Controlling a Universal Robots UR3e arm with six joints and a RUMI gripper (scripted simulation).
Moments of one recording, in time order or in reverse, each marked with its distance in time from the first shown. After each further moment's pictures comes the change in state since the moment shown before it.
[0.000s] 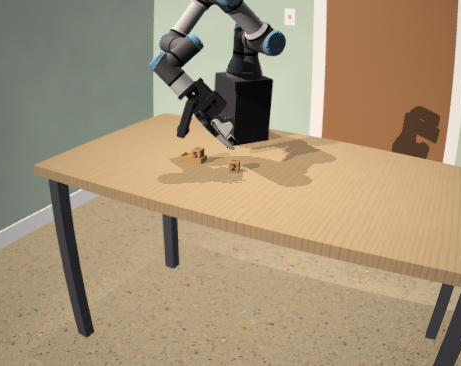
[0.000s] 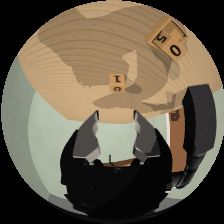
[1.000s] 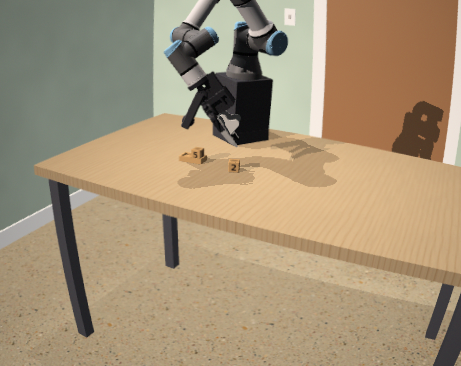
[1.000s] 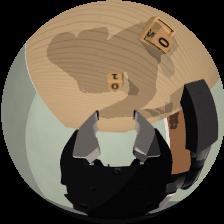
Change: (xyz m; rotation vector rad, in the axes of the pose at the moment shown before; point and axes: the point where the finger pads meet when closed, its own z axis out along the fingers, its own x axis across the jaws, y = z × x) arm 0.004 0.012 0.000 0.143 0.026 -0.004
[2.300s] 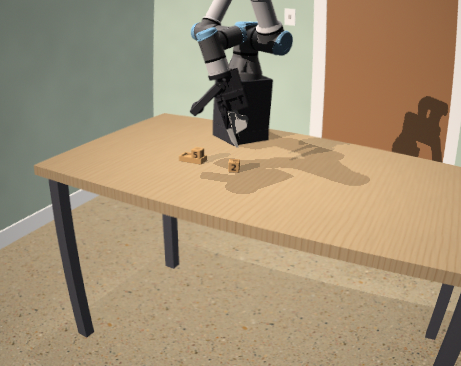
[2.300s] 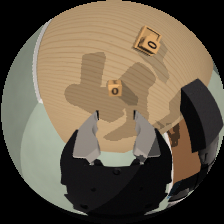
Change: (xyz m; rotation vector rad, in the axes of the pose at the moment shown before) arm 0.000 0.004 0.002 0.309 0.000 -0.001
